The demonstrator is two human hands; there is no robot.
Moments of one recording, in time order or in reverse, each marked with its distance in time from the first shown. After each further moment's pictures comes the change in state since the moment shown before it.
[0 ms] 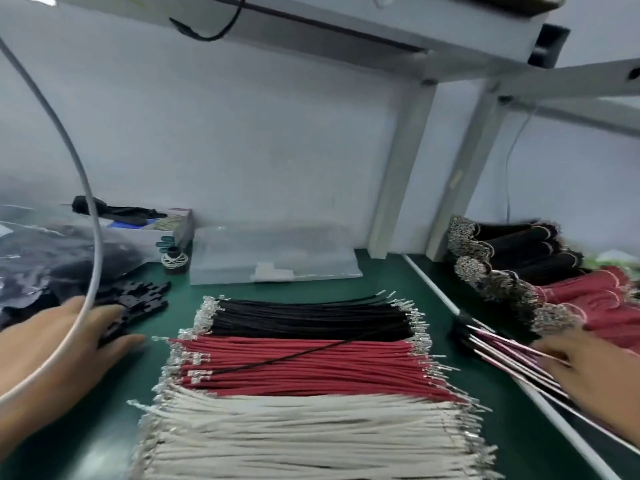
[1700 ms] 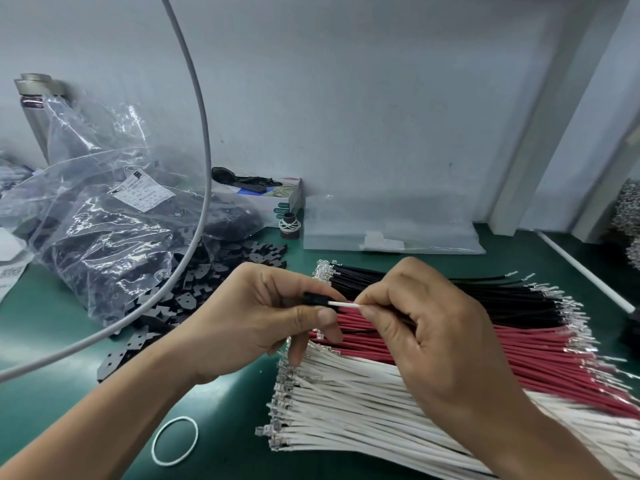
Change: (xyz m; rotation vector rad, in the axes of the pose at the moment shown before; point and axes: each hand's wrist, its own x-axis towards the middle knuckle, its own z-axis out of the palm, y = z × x) left_hand -0.017 0.083 -0.053 -1.083 -0.544 -0.053; right_hand -0.139 -0.329 0.050 0.677 0.214 -1.001
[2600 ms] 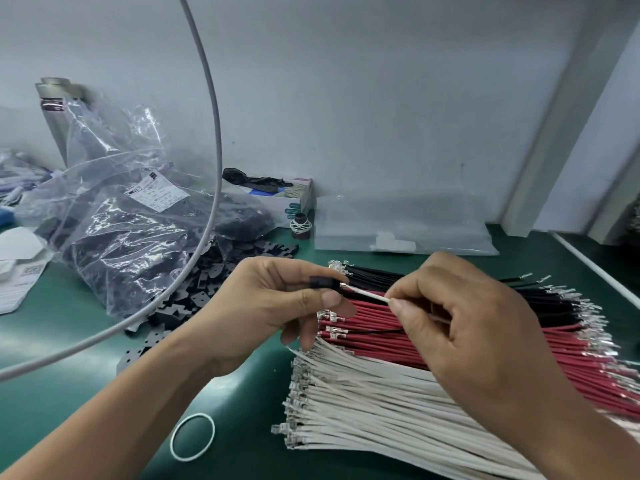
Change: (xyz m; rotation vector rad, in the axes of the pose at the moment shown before) left_hand 0.003 -0.004 -0.005 -0.173 0.129 -0.051; right_hand 0.003 -0.001 -0.019 -0.121 -0.069 0.045
